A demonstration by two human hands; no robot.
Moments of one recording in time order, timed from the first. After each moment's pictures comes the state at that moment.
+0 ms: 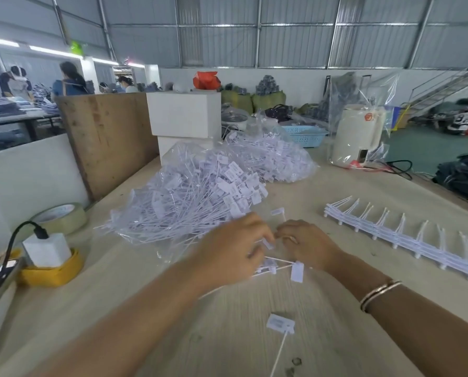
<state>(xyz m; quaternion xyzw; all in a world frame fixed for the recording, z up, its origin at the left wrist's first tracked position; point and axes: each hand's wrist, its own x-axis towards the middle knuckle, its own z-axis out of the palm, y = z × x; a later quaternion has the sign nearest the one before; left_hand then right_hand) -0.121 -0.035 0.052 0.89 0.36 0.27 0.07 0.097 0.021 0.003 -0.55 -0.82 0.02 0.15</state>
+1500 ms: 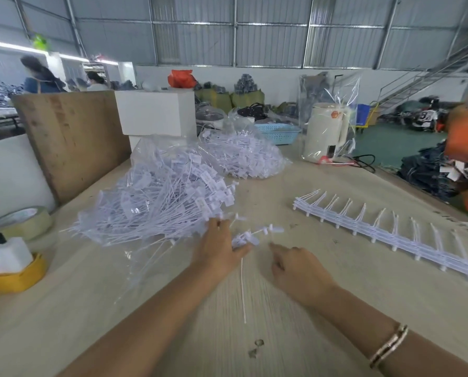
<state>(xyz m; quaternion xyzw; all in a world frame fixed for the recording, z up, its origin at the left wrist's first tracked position) -0.069 -0.004 -0.006 0.79 0.58 0.21 0.10 0.099 -0.068 -0.008 -0.66 -0.73 0.07 0.18</state>
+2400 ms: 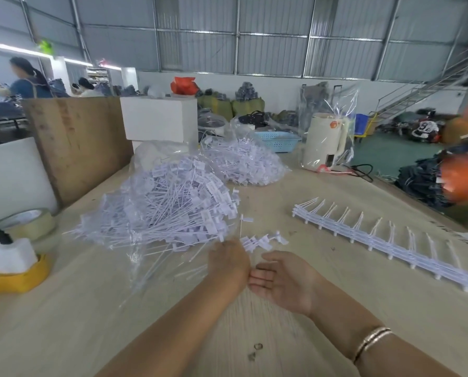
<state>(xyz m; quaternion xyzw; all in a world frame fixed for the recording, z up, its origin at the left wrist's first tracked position) -0.033 -0.017 -0.002 0.74 0.67 0.06 0.05 0.073 -0.074 0.012 -0.48 -0.20 0.72 0.46</state>
